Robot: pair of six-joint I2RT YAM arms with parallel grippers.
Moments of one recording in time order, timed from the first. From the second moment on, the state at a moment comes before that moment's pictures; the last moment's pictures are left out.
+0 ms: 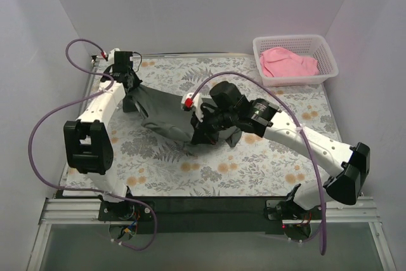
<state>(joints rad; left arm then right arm) -0.08 1.67 1.37 -0.47 -0.30 -0.57 0.95 1.42 1.38 -0.67 -0.49 -0.11</state>
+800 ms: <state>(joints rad) -0.10 1.45 1.11 -0.48 -0.11 -0.61 0.66 1.51 1.09 -0.58 -0.25 0.05</state>
